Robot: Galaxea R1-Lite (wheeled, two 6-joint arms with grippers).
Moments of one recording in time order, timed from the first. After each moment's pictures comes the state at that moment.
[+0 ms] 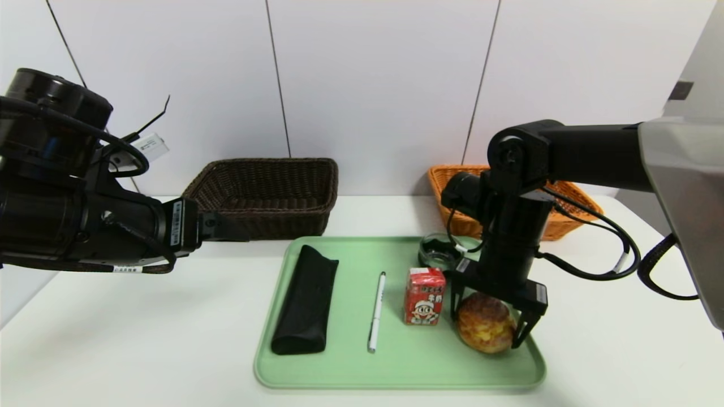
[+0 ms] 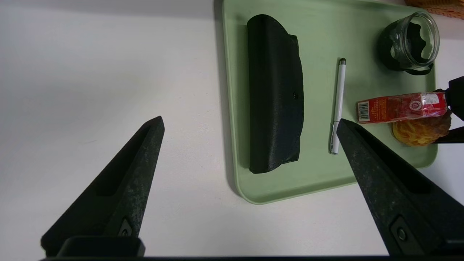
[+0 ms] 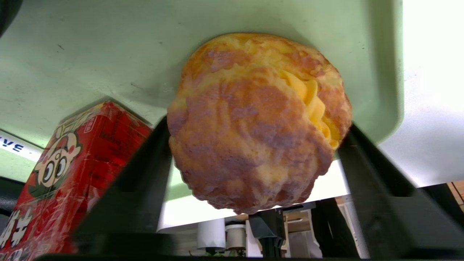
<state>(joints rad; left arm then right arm) -0.32 1.42 -1.16 0.43 -0.12 -0.42 0.48 2.22 -1.94 1.39 0.20 0.98</state>
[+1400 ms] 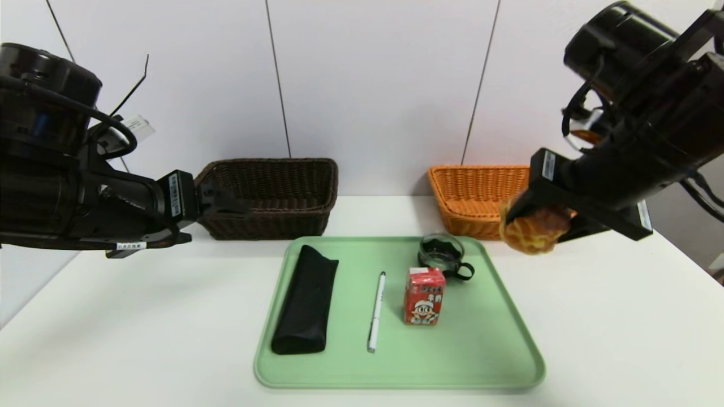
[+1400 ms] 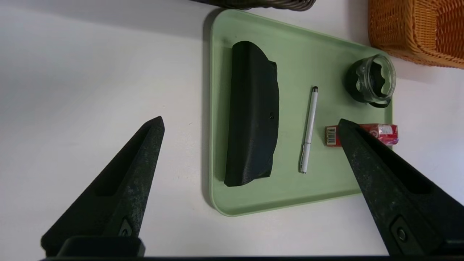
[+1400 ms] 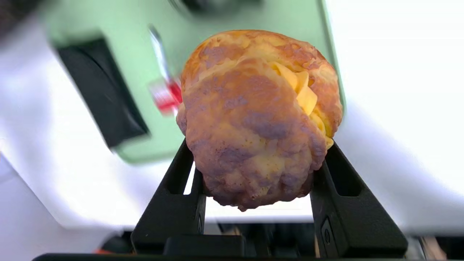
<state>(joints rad) -0.31 1.42 -1.21 0.41 -0.12 -0.56 0.46 1.79 -1.95 1.21 0.01 0.85</state>
